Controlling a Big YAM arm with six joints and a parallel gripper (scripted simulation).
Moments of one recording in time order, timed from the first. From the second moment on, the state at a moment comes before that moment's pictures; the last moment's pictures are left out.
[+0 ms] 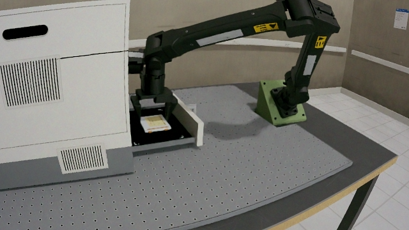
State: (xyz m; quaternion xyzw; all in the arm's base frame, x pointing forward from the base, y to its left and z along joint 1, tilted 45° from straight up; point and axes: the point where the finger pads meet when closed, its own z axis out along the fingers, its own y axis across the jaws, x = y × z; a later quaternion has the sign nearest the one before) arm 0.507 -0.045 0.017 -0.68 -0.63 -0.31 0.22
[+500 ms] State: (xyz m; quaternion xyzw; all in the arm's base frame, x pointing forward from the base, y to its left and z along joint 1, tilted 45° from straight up) arm 0.513 -0.046 0.018 -0.68 -0.63 -0.32 0.21
